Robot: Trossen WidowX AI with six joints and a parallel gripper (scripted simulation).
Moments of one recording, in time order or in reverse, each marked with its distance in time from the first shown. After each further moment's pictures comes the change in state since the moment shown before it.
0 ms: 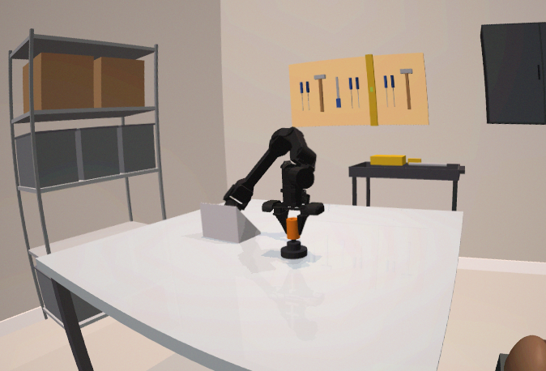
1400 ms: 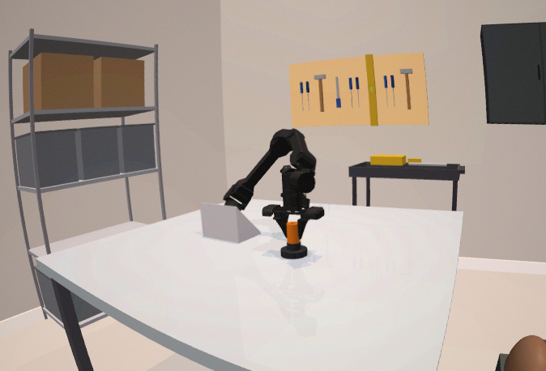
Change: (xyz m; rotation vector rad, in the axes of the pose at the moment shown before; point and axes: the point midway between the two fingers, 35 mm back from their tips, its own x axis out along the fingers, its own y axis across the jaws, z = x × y) arm 0.014 0.000 0.000 -0.010 0.005 -0.005
